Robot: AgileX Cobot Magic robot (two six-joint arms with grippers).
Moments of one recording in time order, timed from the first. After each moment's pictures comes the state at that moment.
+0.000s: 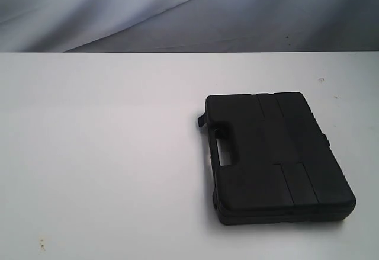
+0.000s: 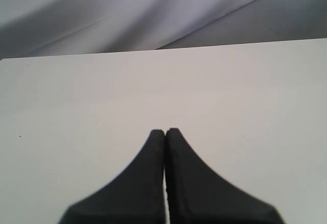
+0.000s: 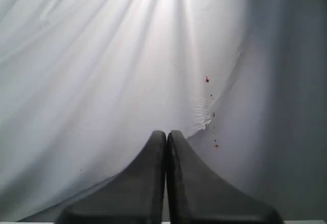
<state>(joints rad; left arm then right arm) -0.05 0.00 0.00 0.09 0.33 -0.04 0.23 0.00 0.00 0.10 -0.27 -0.05</state>
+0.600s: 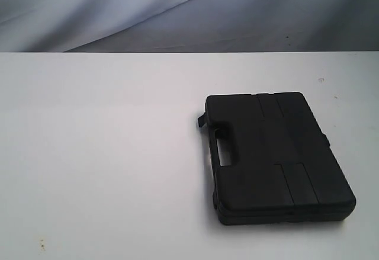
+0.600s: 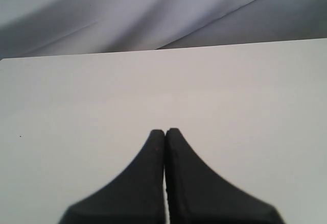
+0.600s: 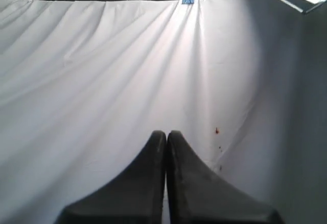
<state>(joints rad) -0.05 0.00 0.00 0.09 0.33 -0.04 0.23 0.00 -0.22 -0.15 -0.17 0.12</state>
